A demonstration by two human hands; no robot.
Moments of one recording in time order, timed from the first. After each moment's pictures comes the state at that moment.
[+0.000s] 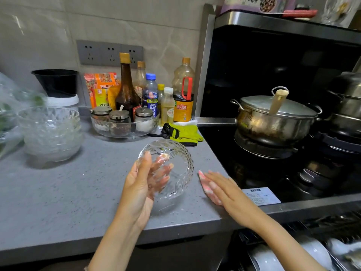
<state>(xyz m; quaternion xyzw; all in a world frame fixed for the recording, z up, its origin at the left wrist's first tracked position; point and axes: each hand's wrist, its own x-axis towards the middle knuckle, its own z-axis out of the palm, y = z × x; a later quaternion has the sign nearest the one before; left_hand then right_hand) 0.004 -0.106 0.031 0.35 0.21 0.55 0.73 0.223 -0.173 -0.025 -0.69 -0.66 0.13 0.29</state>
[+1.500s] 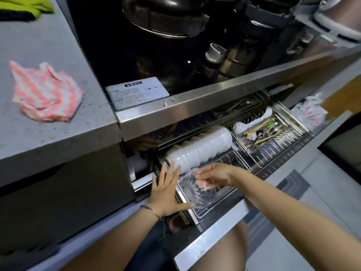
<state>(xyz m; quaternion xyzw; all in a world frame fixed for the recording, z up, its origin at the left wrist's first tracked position) 0.233 -0.253 -0.291 0.93 0.19 -0.13 0.29 0.417 -0.353 -0.233 -0.74 -0.12 0.60 0.27</state>
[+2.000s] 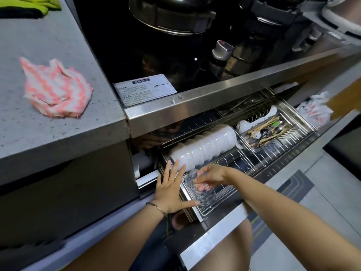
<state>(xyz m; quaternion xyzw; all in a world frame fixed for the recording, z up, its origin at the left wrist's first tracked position) 0.232 -0.254 -0.292 0.93 0.20 -0.12 0.30 0.414 -0.342 -0.259 -0.75 -0.17 0.61 0.21</state>
